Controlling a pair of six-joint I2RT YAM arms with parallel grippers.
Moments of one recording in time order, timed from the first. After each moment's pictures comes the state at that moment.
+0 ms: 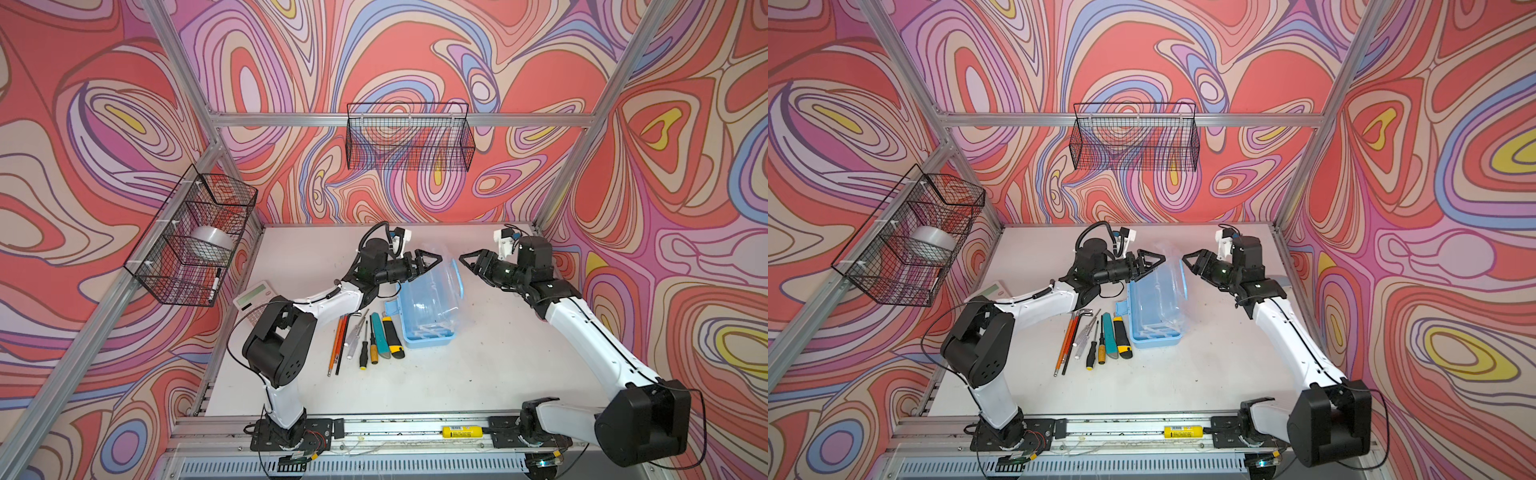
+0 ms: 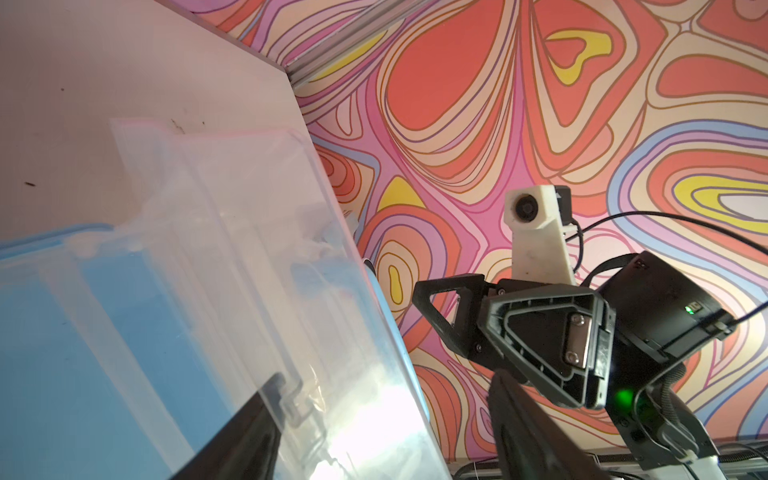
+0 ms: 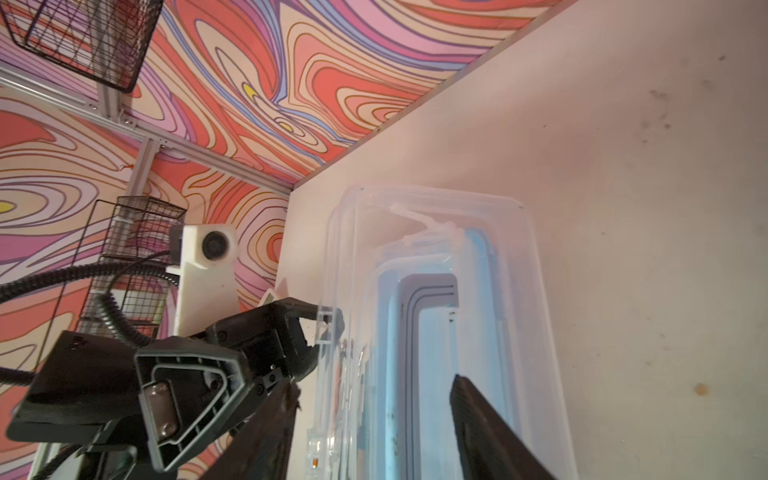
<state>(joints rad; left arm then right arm) -0.59 1.82 1.20 0.47 0.65 -1.04 0.14 1.24 1.02 -0.30 -0.48 0.68</state>
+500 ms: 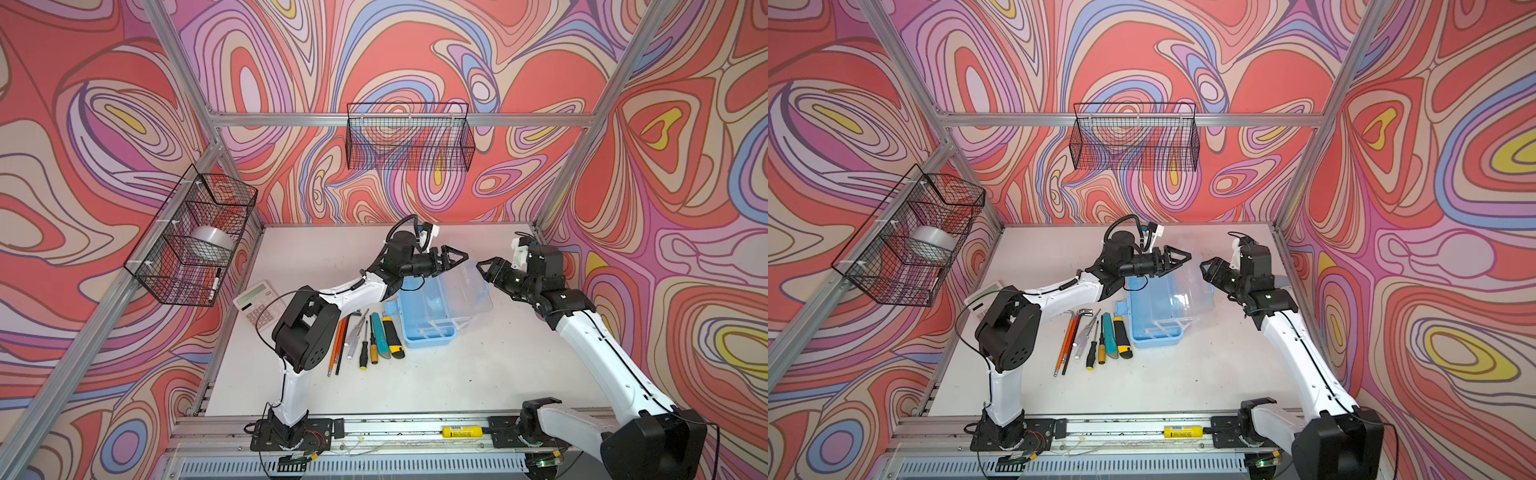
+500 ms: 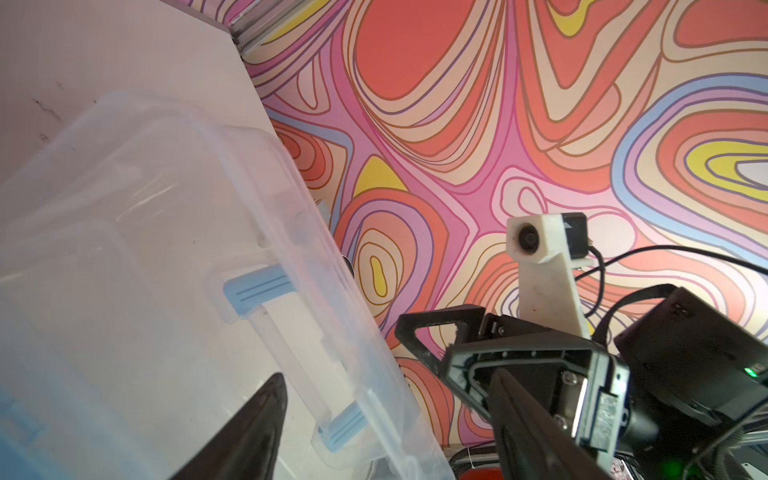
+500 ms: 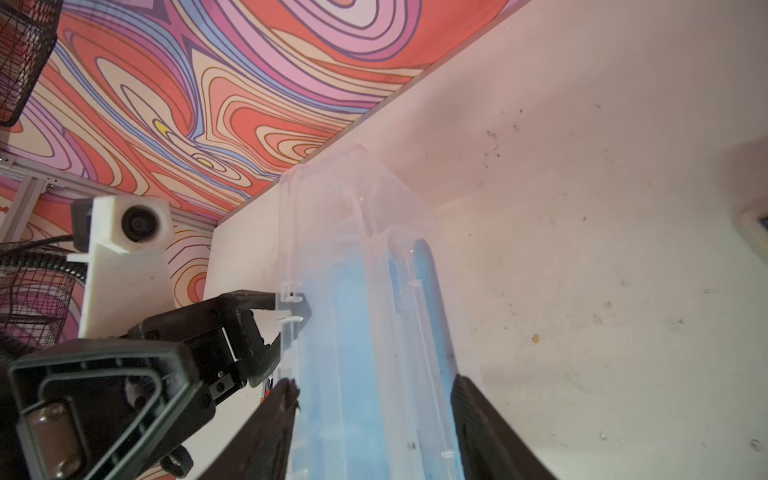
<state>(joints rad) -0.68 2.00 1.46 0.39 0.67 -1.04 0.10 1.12 0.99 -0.44 -0.26 0.63</state>
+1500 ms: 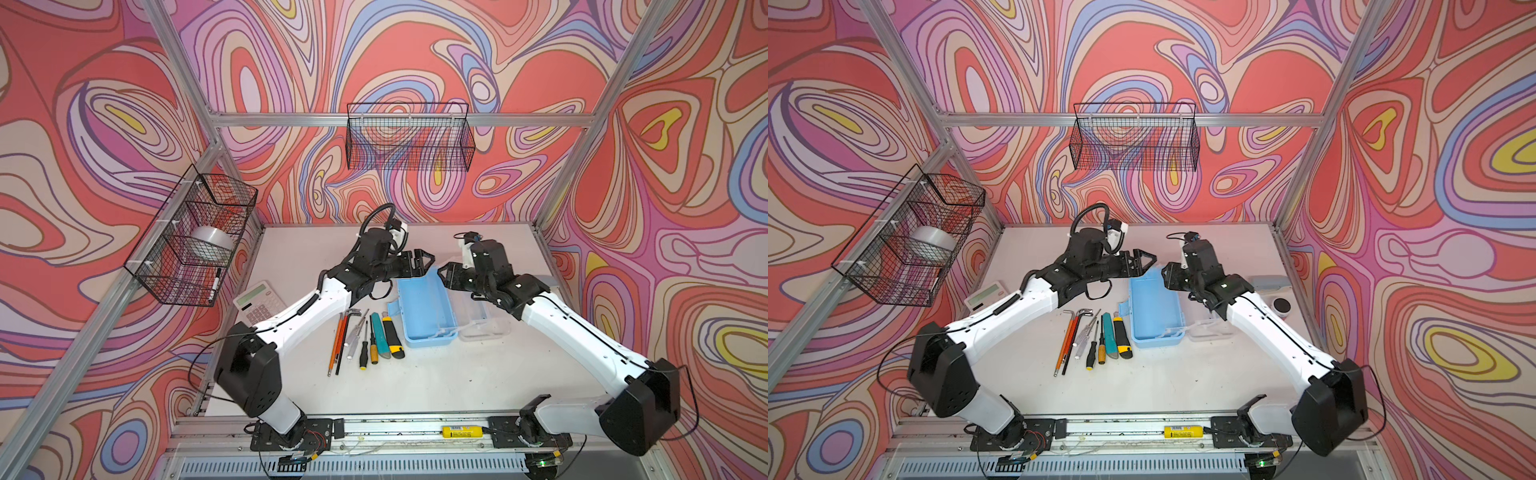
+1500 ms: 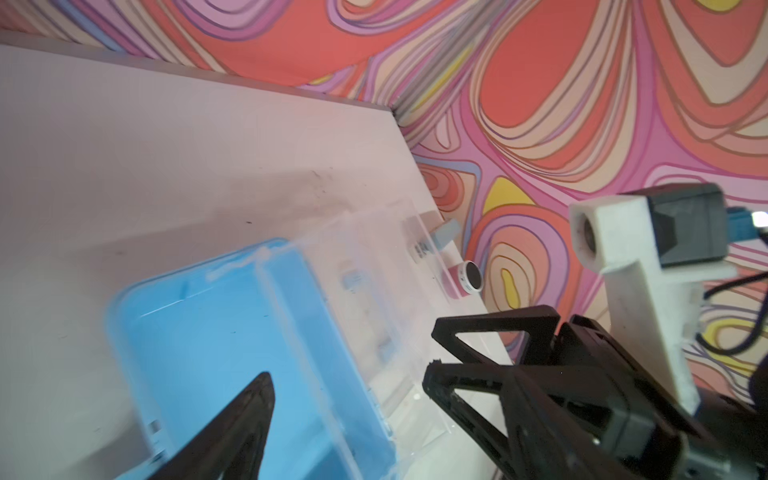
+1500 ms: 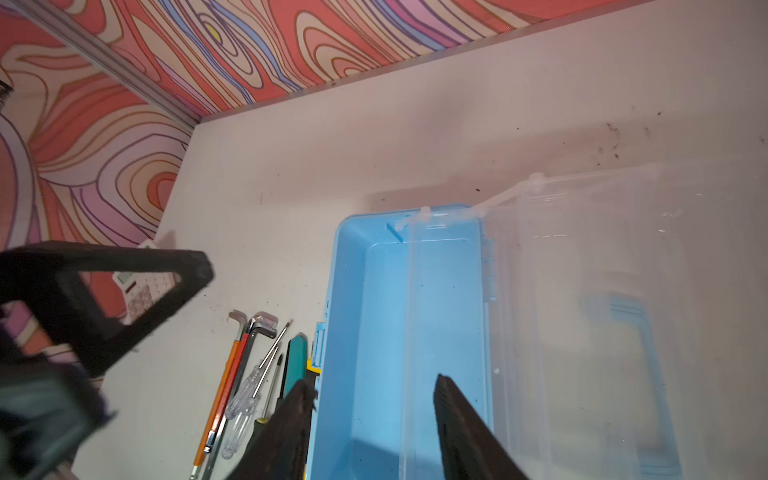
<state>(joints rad) -0.63 1.52 1.28 -0.21 0.22 -0.61 0.54 1.36 1.15 -0.47 0.00 0.52</state>
